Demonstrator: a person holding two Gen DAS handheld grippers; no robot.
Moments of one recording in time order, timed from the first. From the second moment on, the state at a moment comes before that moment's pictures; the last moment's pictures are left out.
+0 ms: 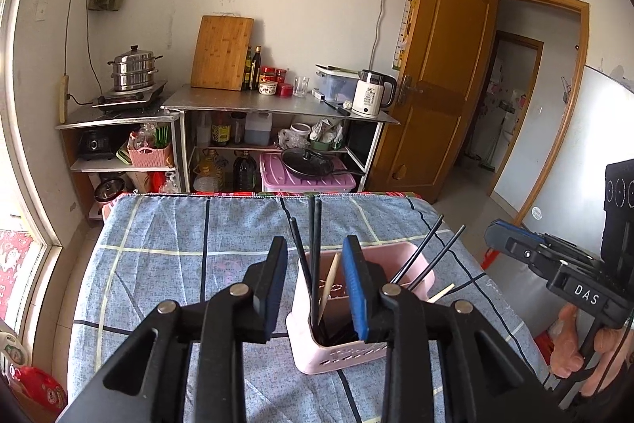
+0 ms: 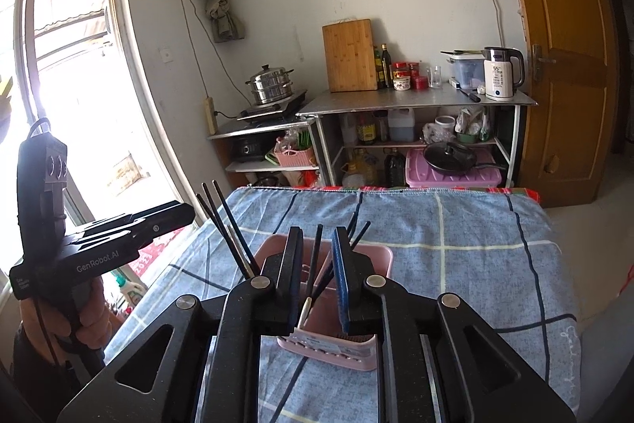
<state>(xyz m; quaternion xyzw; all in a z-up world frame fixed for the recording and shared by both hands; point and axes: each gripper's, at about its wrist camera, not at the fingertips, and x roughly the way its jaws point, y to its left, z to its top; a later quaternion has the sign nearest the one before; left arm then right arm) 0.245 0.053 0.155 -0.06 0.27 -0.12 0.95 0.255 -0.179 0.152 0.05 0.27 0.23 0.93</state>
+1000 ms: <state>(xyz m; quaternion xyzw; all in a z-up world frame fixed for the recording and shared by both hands) 0.114 0.034 0.056 -0.08 0.31 -0.15 0.93 0.130 -0.229 0.064 0.06 0.32 0.22 0.92</state>
